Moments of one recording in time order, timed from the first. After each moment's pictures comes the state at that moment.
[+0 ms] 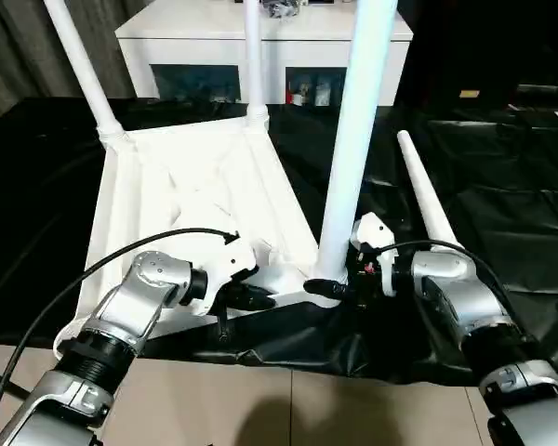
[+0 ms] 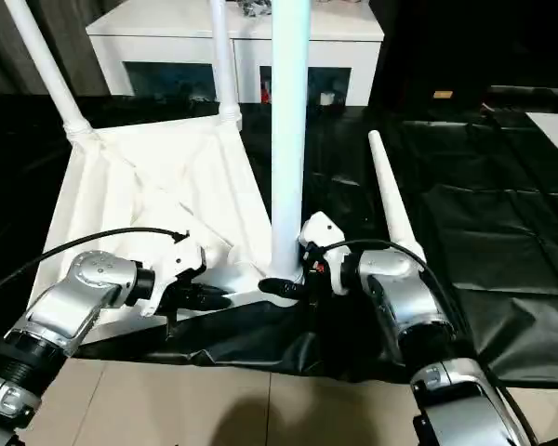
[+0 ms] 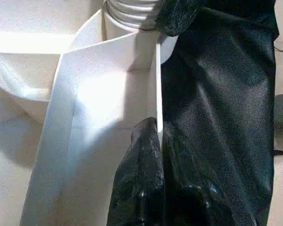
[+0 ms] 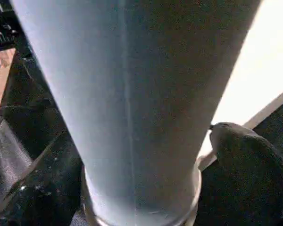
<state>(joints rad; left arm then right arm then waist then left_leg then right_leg) -0.51 0.42 -0.32 0.40 -0.02 0.28 -1.17 -0.59 -0.33 0.18 0.69 0.09 0.02 1.12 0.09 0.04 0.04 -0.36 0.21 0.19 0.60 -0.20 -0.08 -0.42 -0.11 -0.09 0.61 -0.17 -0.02</state>
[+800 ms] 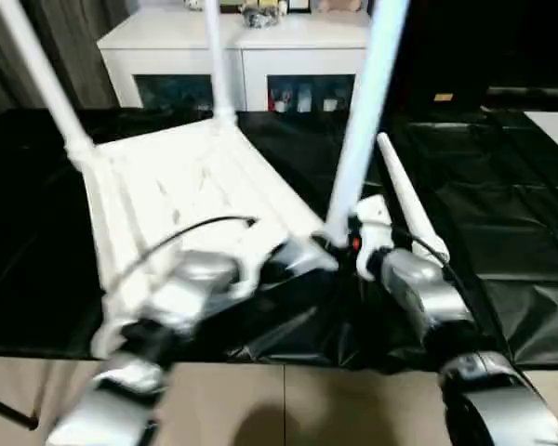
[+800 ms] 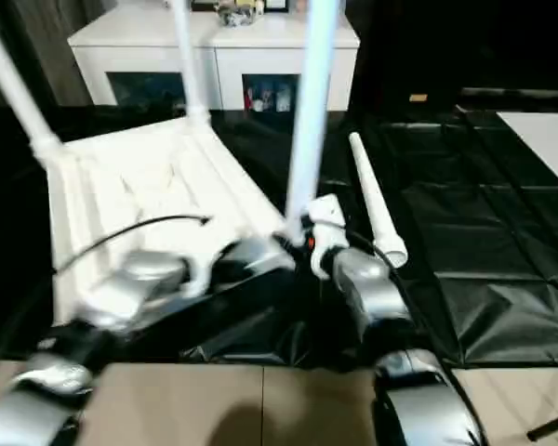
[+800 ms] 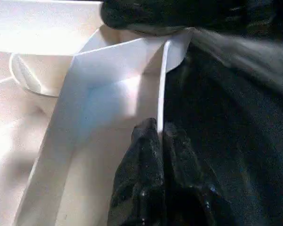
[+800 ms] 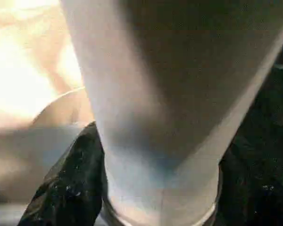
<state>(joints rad) -0.67 0.10 -0.25 0.68 0.04 0.37 -0.65 -0.71 -0.07 -0.03 0.91 0.07 0.12 0.24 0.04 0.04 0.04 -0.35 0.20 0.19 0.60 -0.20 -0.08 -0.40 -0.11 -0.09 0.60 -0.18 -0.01</state>
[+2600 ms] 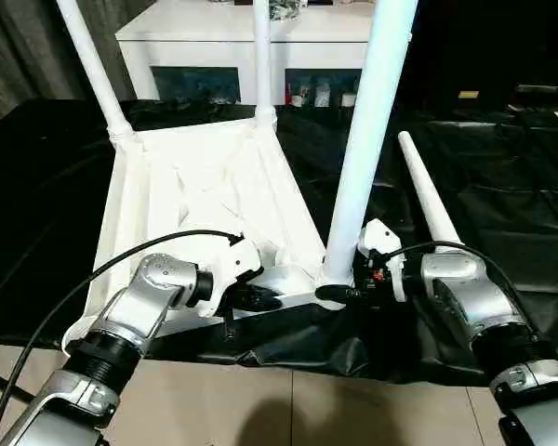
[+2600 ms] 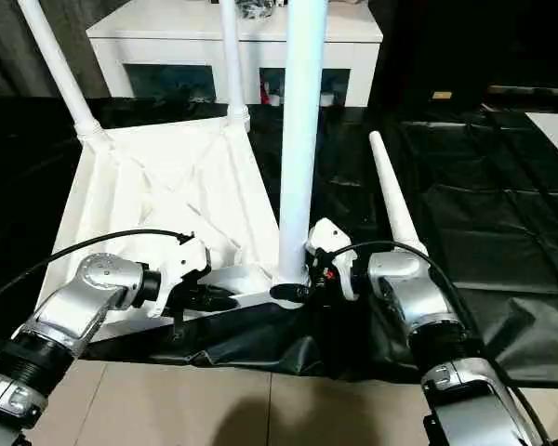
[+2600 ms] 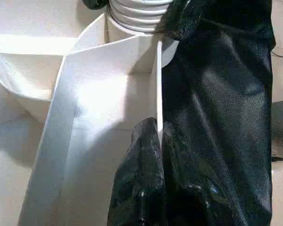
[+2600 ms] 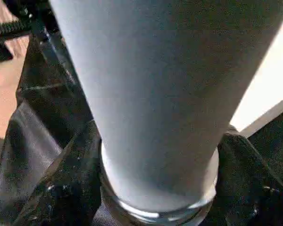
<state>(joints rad) -0.51 0.40 -0.33 0.44 -0.04 0.24 -1.15 -0.58 -0.34 0.17 0.71 0.10 0.04 1.17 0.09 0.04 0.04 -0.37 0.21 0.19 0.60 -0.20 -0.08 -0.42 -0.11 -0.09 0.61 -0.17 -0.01</state>
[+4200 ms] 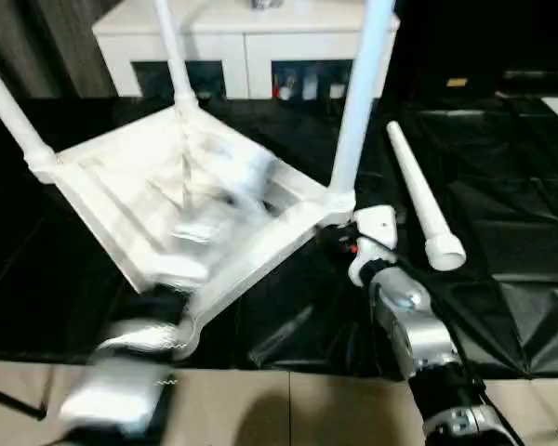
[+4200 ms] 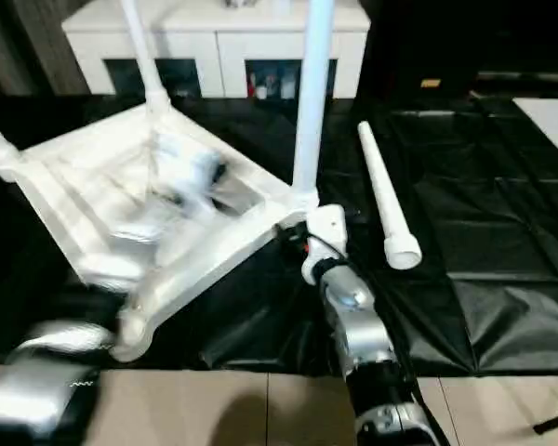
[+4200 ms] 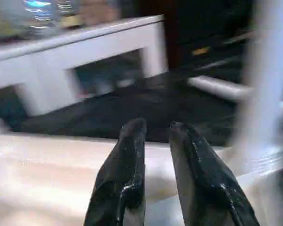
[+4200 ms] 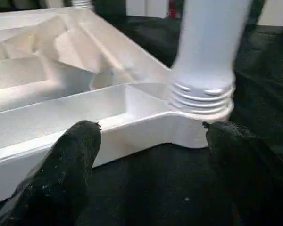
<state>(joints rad) -0.70 0.22 0.03 0.55 -0.04 0.03 -0.39 -0.42 -0.02 0.04 0.48 0.00 0.06 0.23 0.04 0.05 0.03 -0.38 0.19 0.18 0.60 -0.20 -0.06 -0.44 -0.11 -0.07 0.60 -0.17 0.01</state>
